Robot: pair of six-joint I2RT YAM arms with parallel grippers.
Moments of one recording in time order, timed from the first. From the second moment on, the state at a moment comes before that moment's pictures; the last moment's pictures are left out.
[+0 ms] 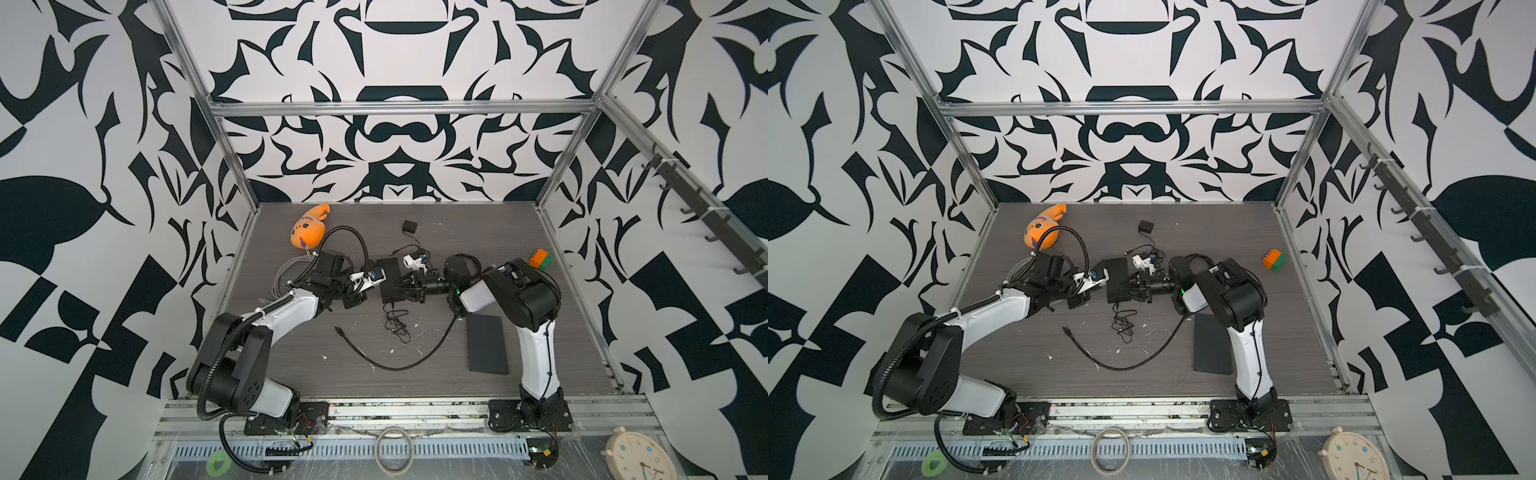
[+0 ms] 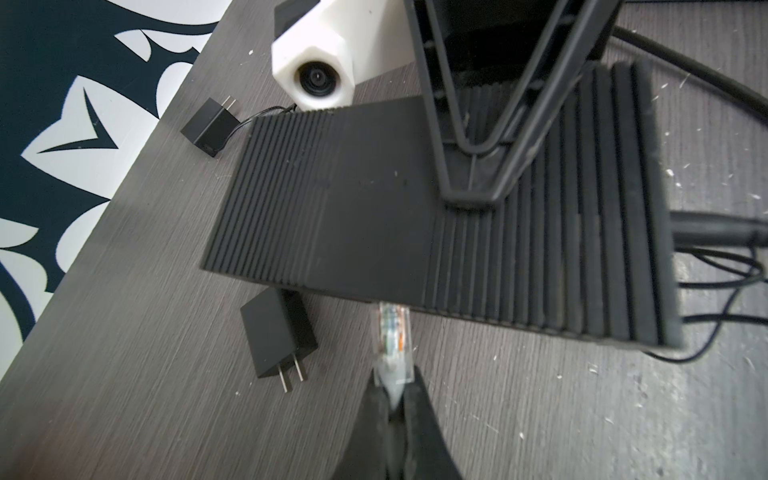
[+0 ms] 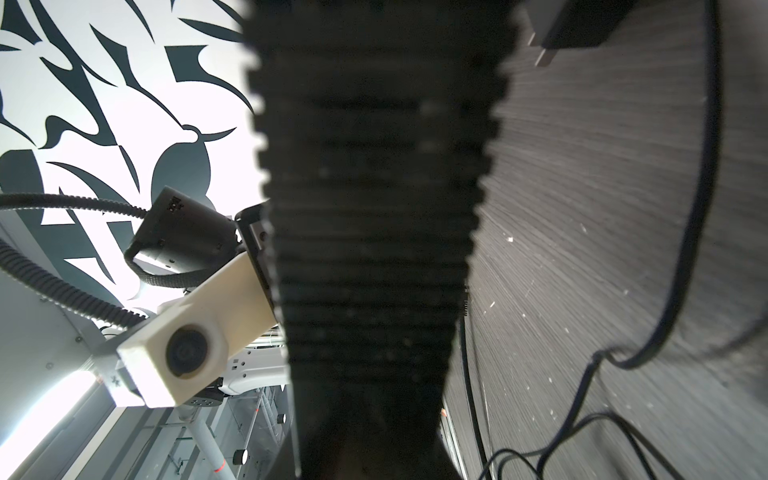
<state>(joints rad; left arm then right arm) -0.41 1.47 0.75 -0.07 0.47 0.84 0.49 2.12 0.85 1.23 -1.18 1.54</state>
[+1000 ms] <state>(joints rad) -0.42 1.49 0.82 -0.26 0.42 0.87 0.53 2.11 0.86 1.09 -1.16 1.44</state>
